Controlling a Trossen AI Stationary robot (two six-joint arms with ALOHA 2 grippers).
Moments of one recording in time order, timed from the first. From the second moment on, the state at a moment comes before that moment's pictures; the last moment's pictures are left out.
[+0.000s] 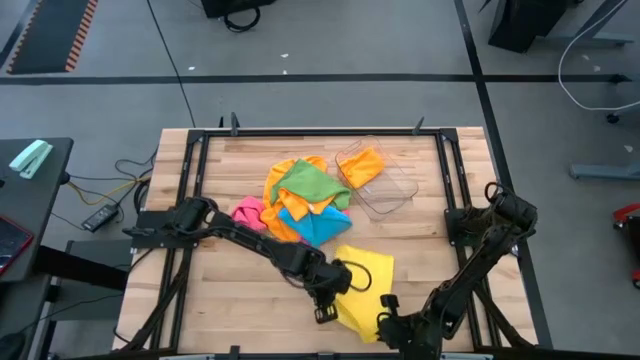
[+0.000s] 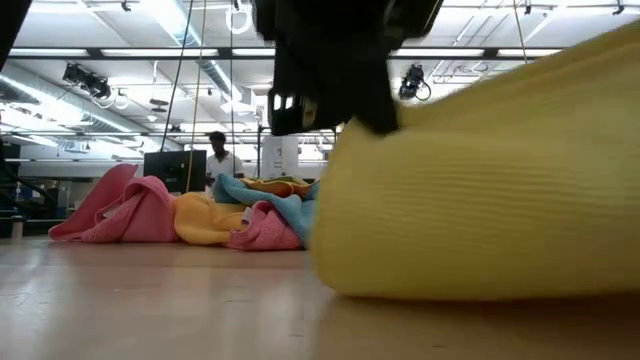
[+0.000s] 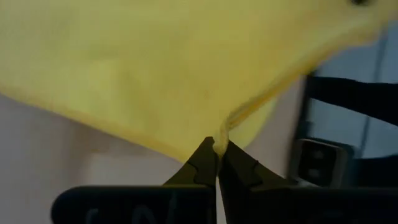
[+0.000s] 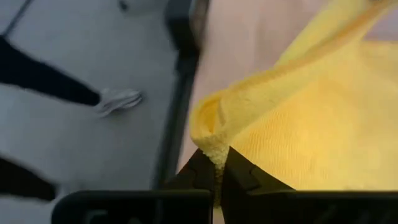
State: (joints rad) left arm -0.40 2.14 1.71 -0.59 0.20 -0.65; right arm 0.94 1.85 1.09 -0.14 0.39 0.71
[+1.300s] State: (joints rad) left arm -0.43 2.21 1.71 -0.46 0.06 -0.67; right arm 0.96 1.84 1.06 -0.35 0.36 0.98
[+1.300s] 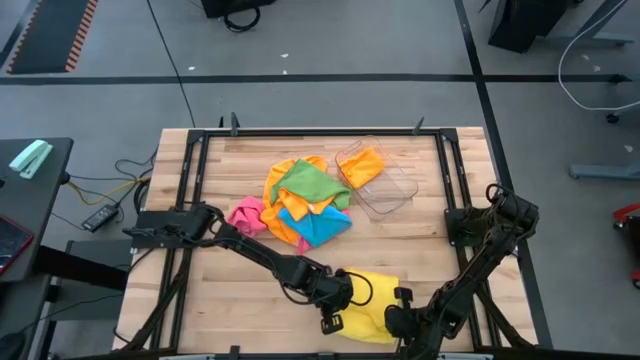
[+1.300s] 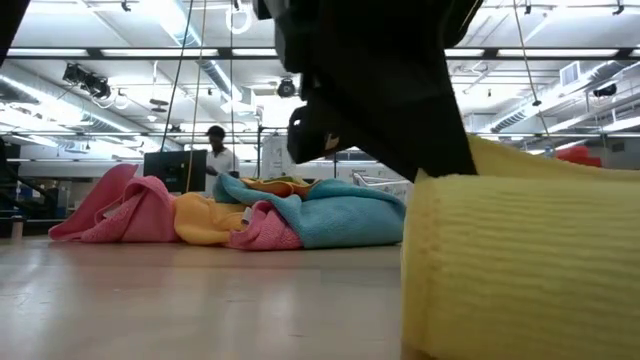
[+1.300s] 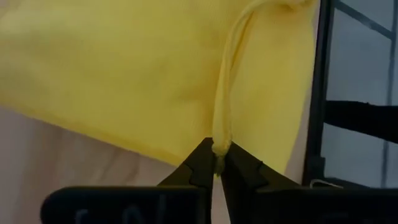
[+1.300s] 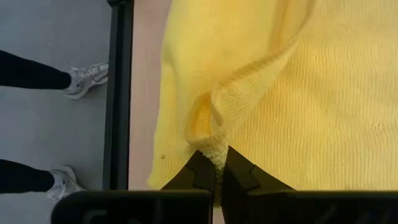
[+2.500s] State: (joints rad) left arm -0.43 2.27 1.71 -0.42 -0.01 -0.65; right arm 0.95 1.73 1.07 -0.34 0.51 1.04
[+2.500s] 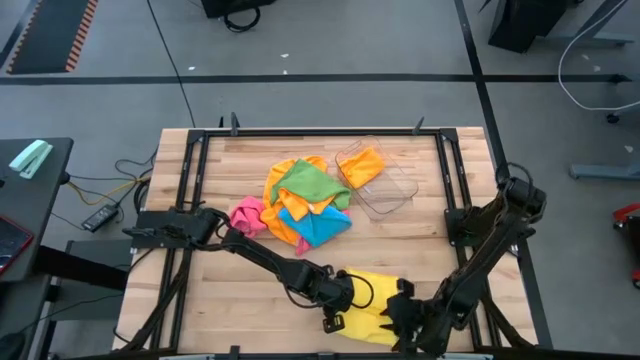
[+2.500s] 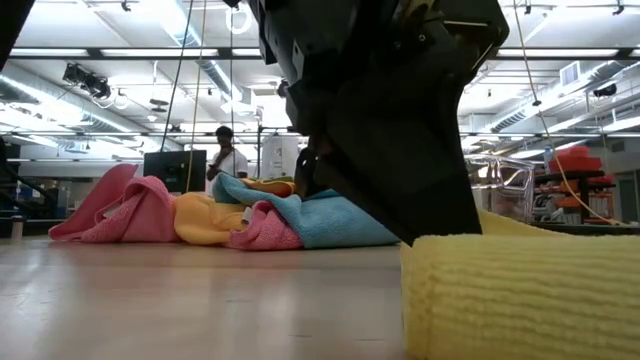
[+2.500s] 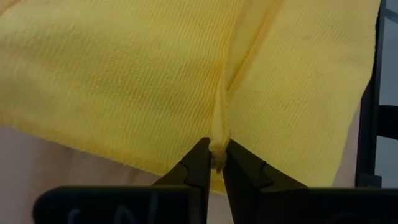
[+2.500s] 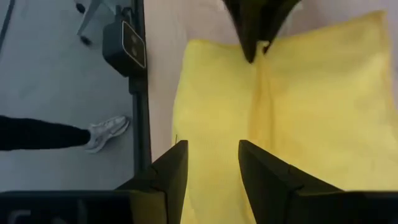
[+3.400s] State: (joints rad) left arm -0.46 2.22 1.72 -0.33 0.04 -0.52; right arm 0.88 1.95 1.07 -0.31 0.44 1.00
